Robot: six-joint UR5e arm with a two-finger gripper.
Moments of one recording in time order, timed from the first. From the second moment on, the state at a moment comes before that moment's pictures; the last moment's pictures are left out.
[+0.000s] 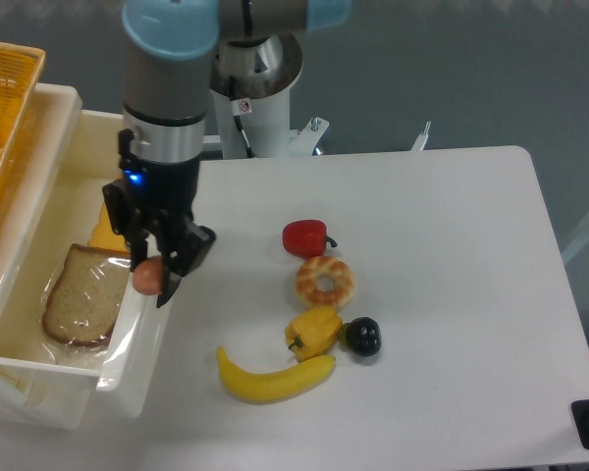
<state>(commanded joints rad) 2.16 -1.73 -1.52 -1.12 1.28 0.85</state>
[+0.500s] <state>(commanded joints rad) 2.15 -1.69 -1.56 -1.12 1.23 0.87</state>
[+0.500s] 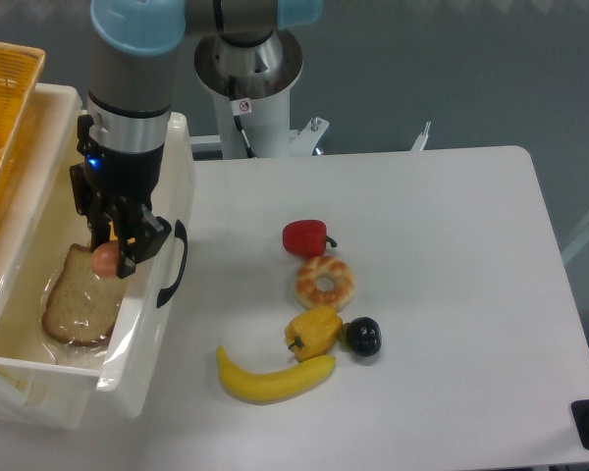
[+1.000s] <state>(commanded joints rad) 2.12 -1.69 -1.57 -1.16 1.23 0.93</state>
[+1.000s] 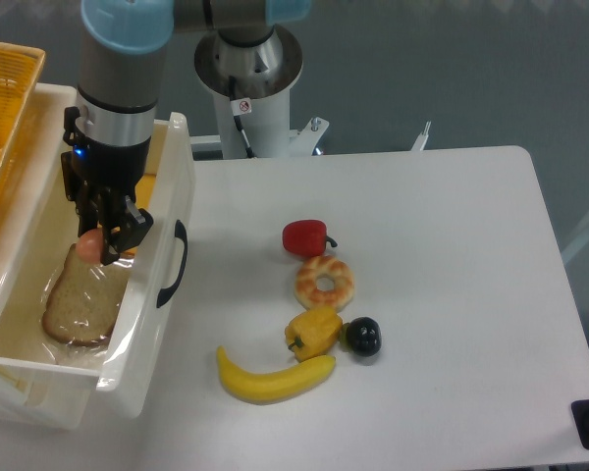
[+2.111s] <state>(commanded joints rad) 2.10 -1.69 -1.64 -1.18 1.24 0.93</state>
